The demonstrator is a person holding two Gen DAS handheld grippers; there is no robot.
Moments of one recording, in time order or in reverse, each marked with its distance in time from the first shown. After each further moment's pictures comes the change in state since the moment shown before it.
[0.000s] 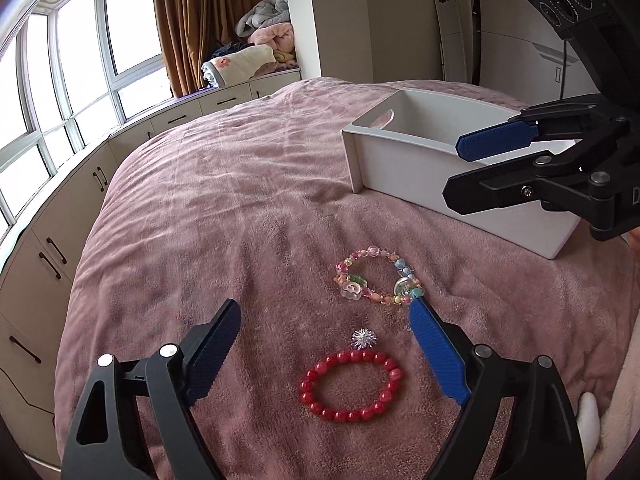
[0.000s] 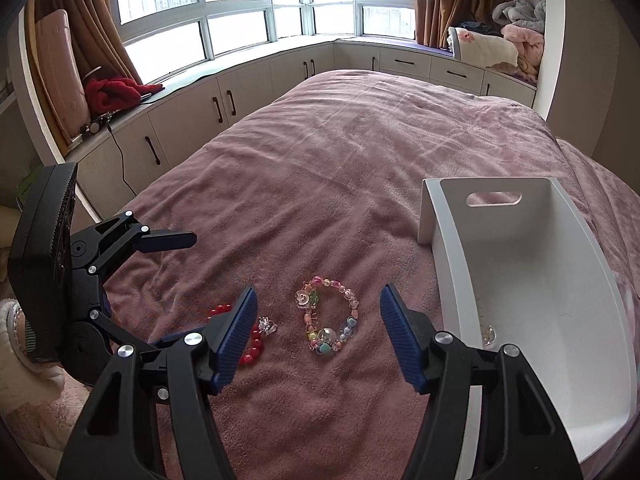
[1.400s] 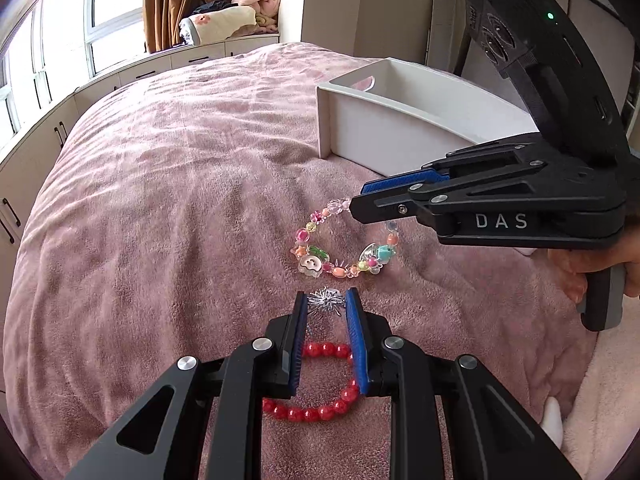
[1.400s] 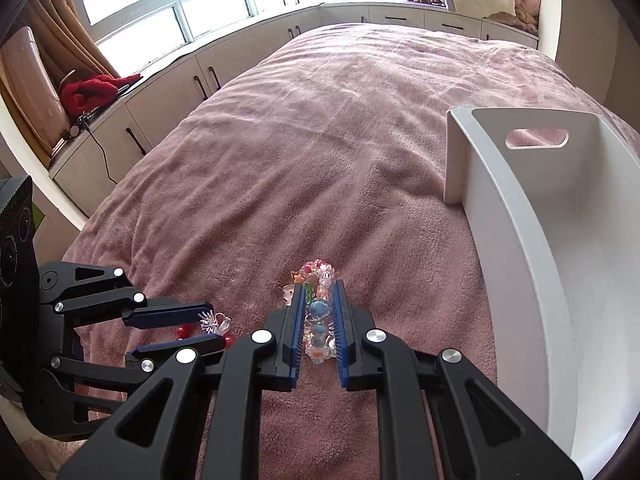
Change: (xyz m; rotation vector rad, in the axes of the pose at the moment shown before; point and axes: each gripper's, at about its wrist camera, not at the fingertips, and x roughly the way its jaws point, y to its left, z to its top) left arm 0.022 0.004 -0.004 -0.097 0.090 -0.169; right arm 0.069 -0.016 -0.003 0.099 0.095 0.044
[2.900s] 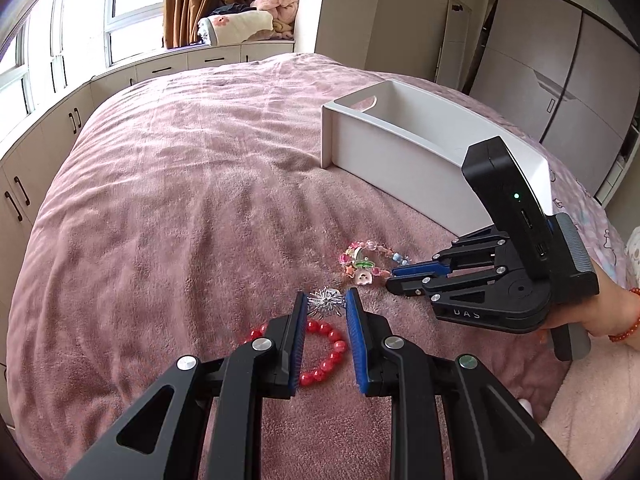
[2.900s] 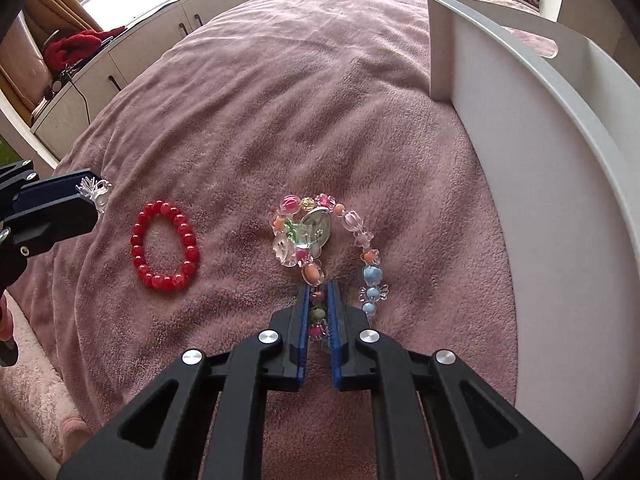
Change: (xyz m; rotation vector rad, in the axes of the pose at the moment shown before) left arm -0.032 -0.008 -0.008 -0.070 -0.021 0.002; right arm 0.022 -0.009 -0.067 -0.013 0.176 -0.064
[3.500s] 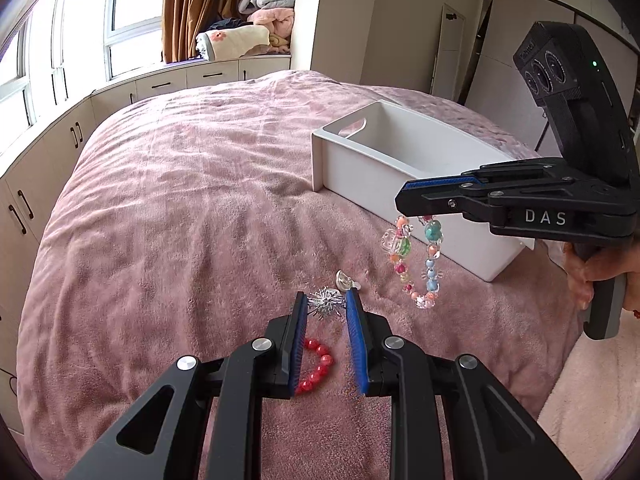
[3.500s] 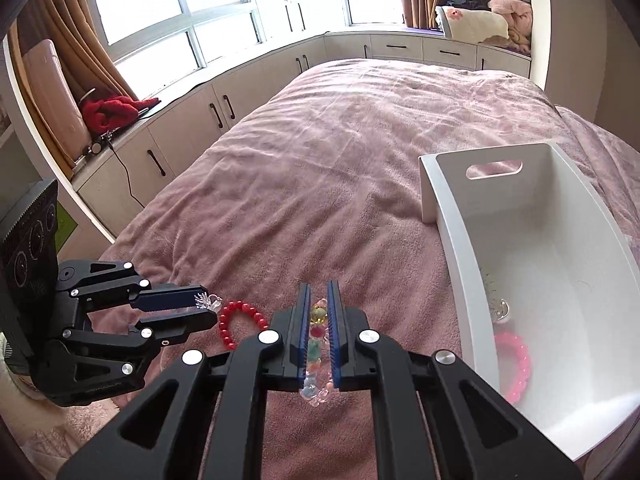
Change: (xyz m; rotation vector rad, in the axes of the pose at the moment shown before) left arm -0.023 -0.013 0.013 0.020 -0.050 0.004; right arm -0.113 0.008 0.042 0.016 -0.267 0.085
